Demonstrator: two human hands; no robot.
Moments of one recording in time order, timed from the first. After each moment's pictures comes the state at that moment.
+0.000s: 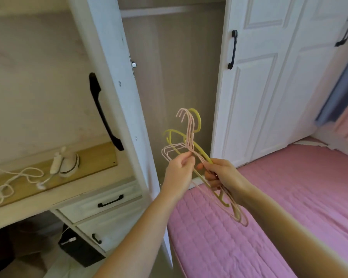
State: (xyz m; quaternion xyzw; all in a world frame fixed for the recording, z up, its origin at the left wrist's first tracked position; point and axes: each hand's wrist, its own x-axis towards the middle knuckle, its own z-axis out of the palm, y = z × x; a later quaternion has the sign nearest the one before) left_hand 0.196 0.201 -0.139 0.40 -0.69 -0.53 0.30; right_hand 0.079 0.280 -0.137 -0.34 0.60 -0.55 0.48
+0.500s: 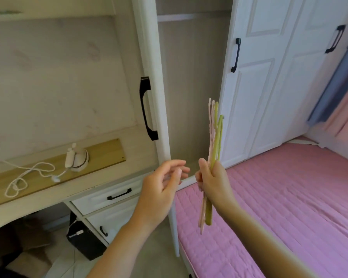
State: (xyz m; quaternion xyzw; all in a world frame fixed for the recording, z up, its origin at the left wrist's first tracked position) left_hand 0.336 0.248 -0.096 0.26 -0.76 -0.47 0.37; right_hand 0.191 0.295 -0.126 -0.34 0.69 -0.60 0.23
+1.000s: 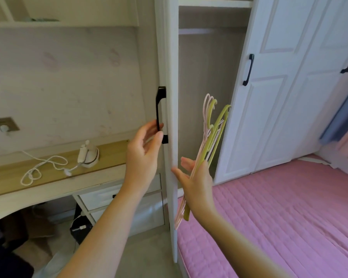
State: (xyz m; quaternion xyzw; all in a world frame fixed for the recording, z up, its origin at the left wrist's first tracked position) left_hand 0.338 0.211 -0.041 0.29 -0.66 -0.41 0.56; right_hand 0.236 0.280 -0.110 -0.39 0.67 -0.60 0.19
